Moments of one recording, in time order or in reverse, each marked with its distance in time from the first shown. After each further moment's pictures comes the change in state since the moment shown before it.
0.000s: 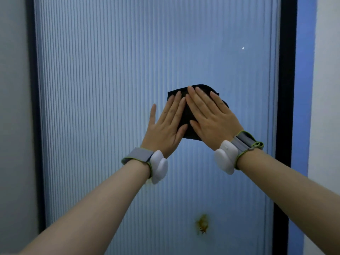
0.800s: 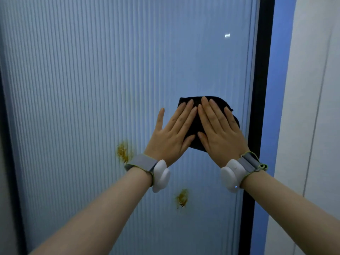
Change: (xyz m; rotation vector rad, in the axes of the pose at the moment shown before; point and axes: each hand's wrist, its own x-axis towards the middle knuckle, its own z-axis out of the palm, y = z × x) left_hand -0.035 0.060 0.023 0.120 0.033 0.182; right_hand -0.089 0.003 0.002 -0.019 -0.054 0.125
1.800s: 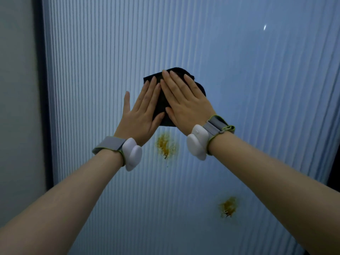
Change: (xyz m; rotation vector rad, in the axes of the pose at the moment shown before) left_hand -0.073 -0.148 0.005 -0.069 -0.095 -0.338; right_hand 0.112 -0.136 0.006 0.218 -0.090 -0.327
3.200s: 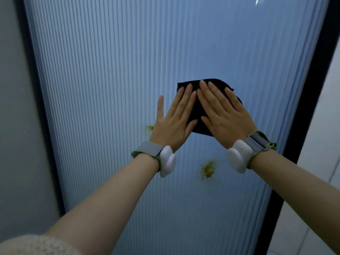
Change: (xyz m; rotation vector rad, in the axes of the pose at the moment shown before) left_hand -0.035 0.116 0.015 0.028 0.001 0.131; right_hand -0.129 0.037 0.002 -0.212 0.086 0.114
